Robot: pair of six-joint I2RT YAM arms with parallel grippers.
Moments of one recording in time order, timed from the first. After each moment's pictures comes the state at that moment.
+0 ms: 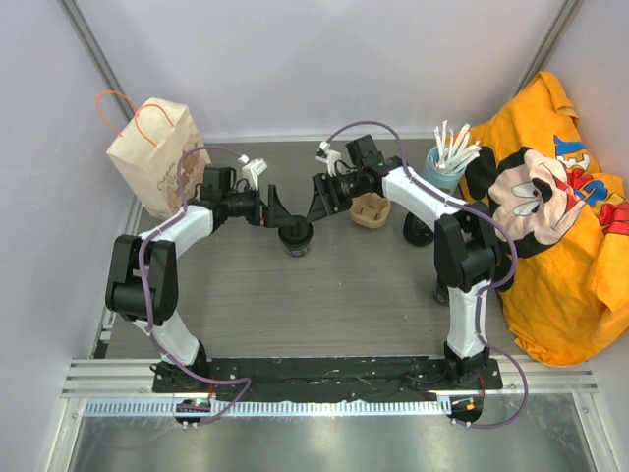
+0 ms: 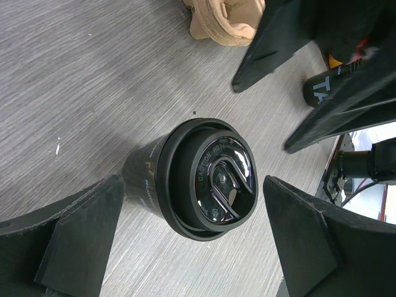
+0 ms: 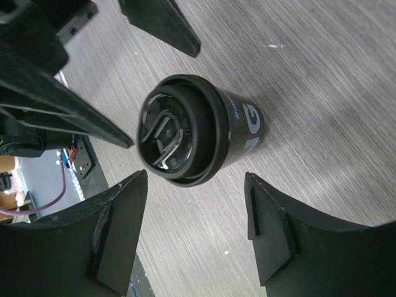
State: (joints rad) left arm -0.18 1.70 1.07 -0.08 0.87 -0.18; right arm 0.47 2.01 1.67 -0.55 -0.78 0.09
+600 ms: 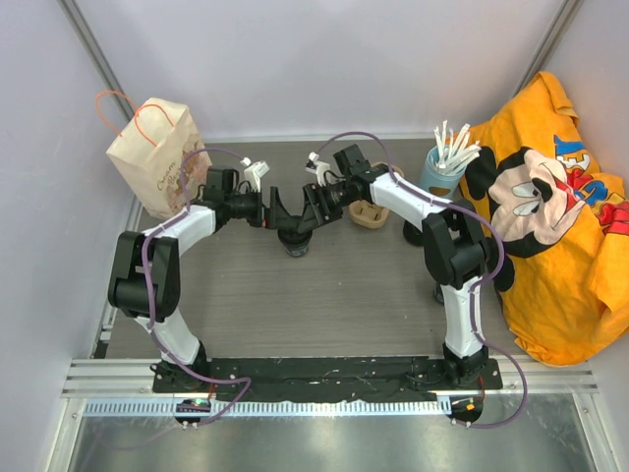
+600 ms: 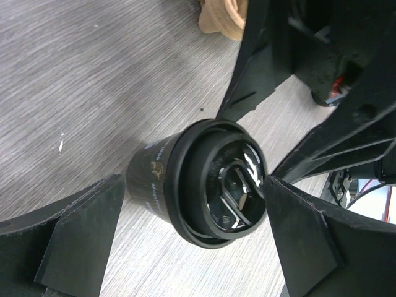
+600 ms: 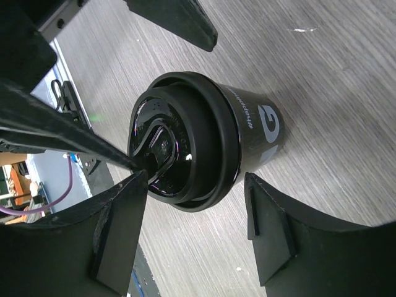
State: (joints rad) left arm -0.19 1.72 1.07 -0.08 0.85 -0.18; right arm 0.52 2.08 1.66 -0.52 -0.80 0.13
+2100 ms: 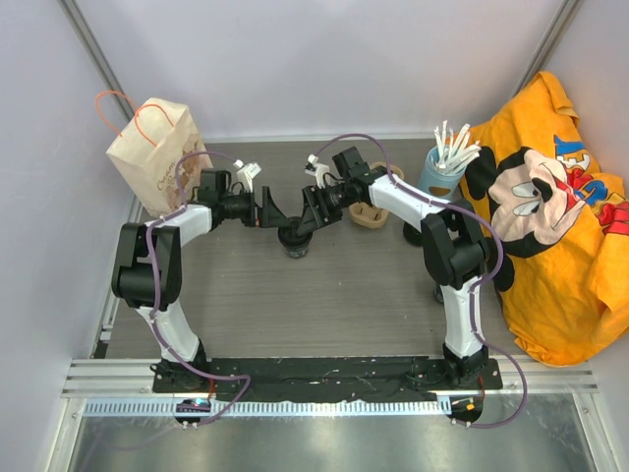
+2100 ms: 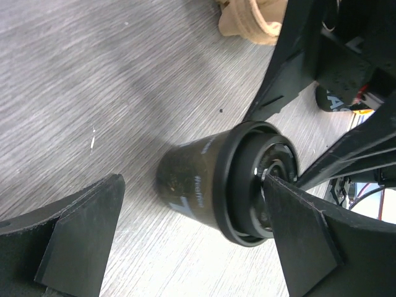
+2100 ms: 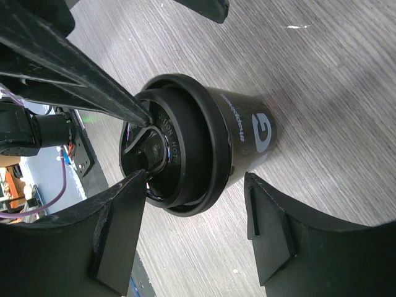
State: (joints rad) left arm -0.12 1.80 1.07 -0.02 0.91 -0.17; right arm 0.53 2.08 1.64 -0.50 -0.78 0.13
